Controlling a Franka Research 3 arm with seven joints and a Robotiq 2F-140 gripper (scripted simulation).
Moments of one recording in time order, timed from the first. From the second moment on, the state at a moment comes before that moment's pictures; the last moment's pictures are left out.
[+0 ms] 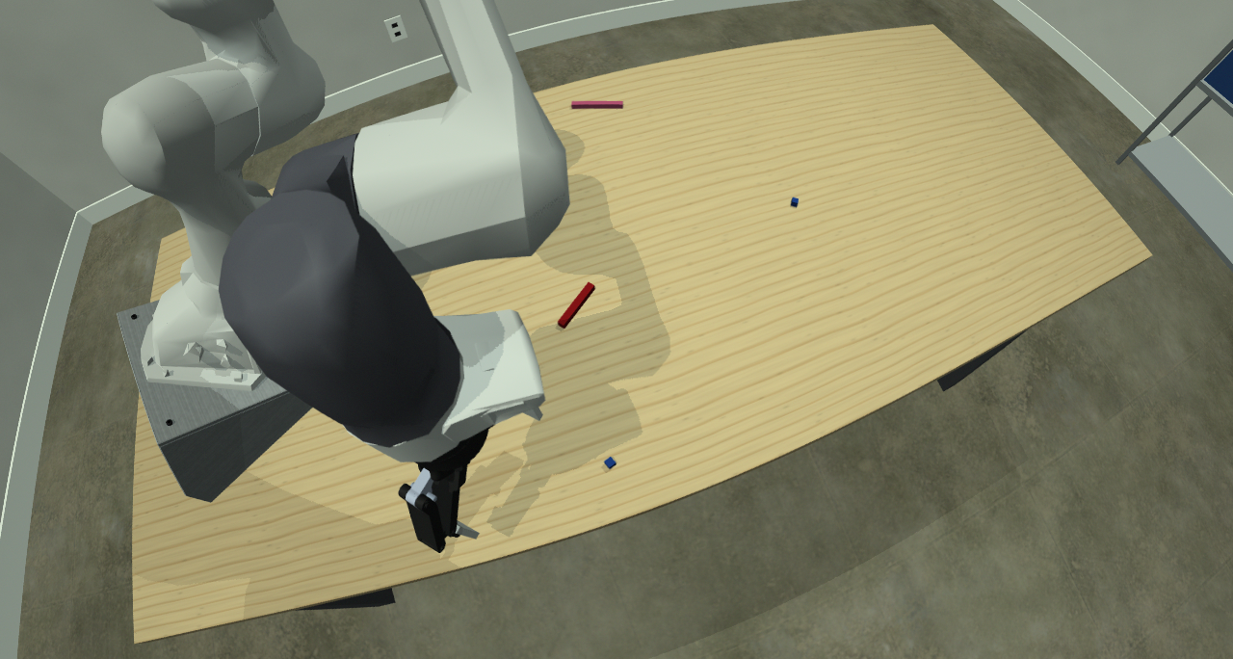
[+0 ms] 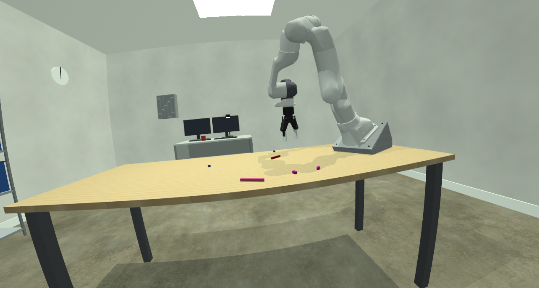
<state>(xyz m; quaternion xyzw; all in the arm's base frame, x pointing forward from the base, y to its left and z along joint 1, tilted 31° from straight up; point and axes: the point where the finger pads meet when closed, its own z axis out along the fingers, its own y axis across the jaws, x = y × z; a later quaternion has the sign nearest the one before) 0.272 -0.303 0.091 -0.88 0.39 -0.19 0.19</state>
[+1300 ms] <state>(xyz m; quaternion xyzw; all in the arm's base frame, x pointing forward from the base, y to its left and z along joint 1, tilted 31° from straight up) 0.295 -0.293 0.105 -0.80 0.53 -0.16 0.23</state>
